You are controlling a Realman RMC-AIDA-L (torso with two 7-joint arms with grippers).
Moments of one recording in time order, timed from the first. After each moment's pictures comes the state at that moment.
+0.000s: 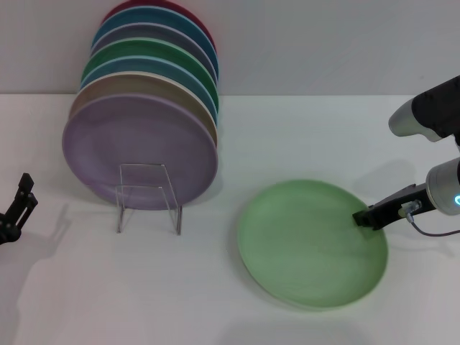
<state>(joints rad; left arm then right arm) -0.20 -2.08 -1.18 -0.19 2.78 1.35 -0.14 0.52 2.08 1.85 1.11 -2.56 1.19 -0.64</state>
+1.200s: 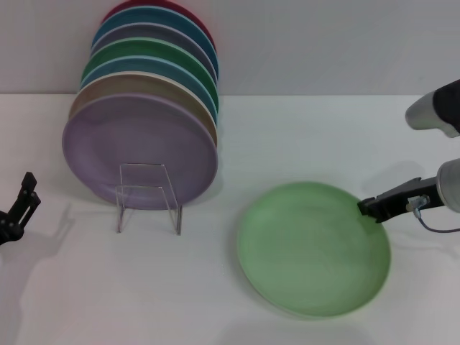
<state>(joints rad) -0.20 -2.08 -1.18 -0.20 2.78 1.35 -0.14 0.44 2.08 1.86 1.20 -2.49 1.19 -0.67</state>
